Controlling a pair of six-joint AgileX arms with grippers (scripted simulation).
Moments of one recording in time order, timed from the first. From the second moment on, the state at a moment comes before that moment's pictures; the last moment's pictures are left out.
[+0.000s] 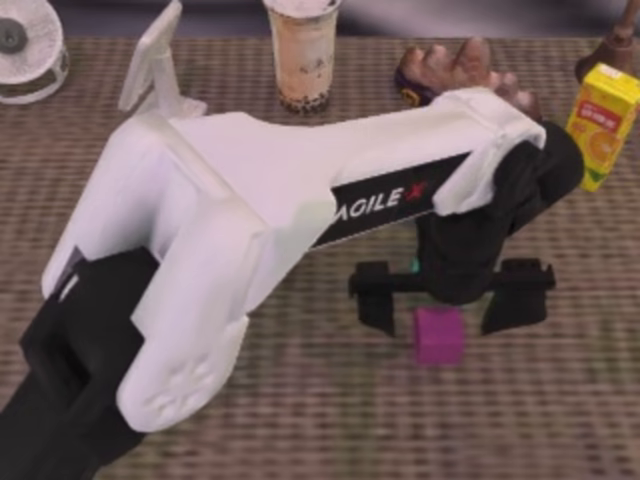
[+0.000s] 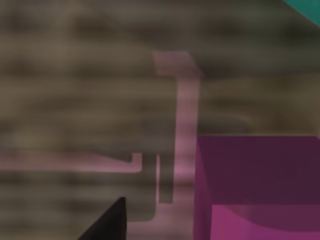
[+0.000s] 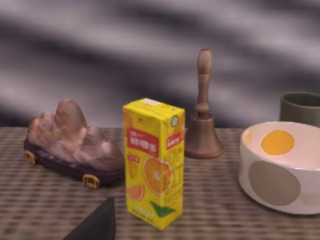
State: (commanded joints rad) left arm -0.93 2.45 2.07 -1.17 -0.02 -0.92; right arm 0.00 0.00 0.00 0.00 0.00 0.00
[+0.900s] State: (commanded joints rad) left arm -0.92 2.44 2.32 -1.44 -0.02 -0.93; right arm 0.00 0.00 0.00 0.00 0.00 0.00
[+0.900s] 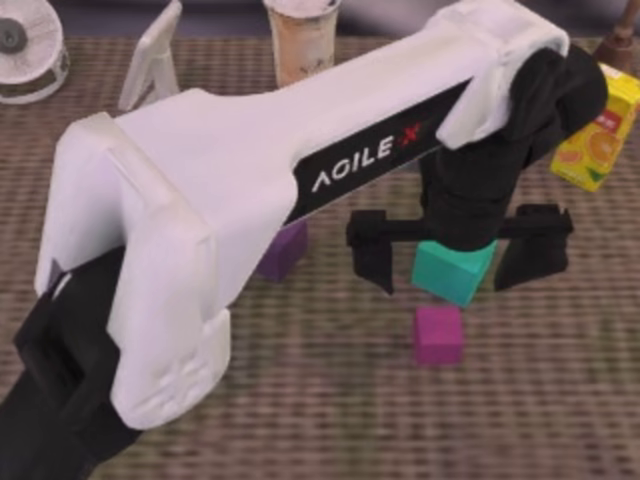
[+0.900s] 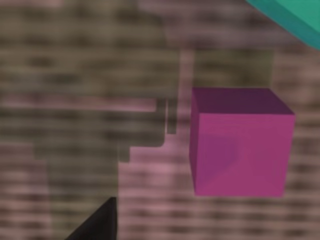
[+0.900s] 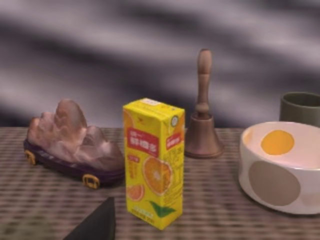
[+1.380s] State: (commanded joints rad) left arm -0.85 2.42 2.29 -1.42 -0.02 -0.76; right arm 0.00 0.00 0.00 0.00 0.00 0.00
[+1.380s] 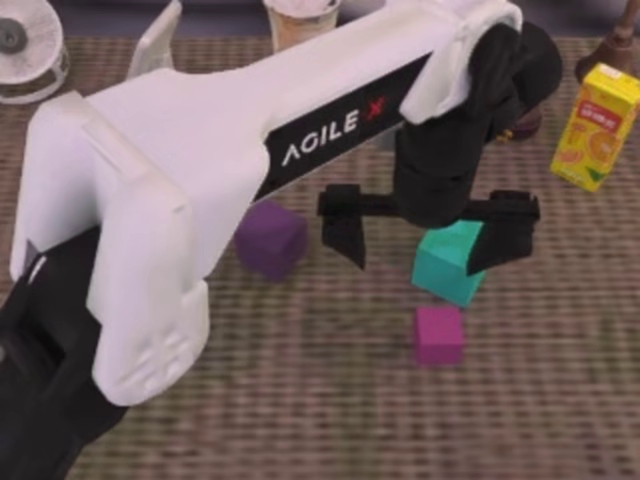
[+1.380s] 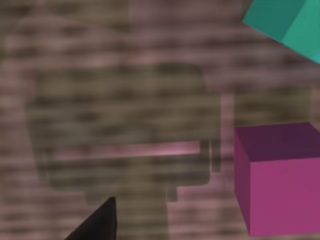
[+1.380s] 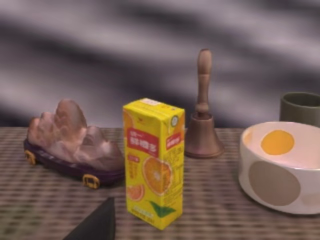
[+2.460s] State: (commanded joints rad) left arm -0.51 2.34 2.10 -1.34 0.00 0.08; right arm 0.00 0.00 0.00 0.00 0.00 0.00
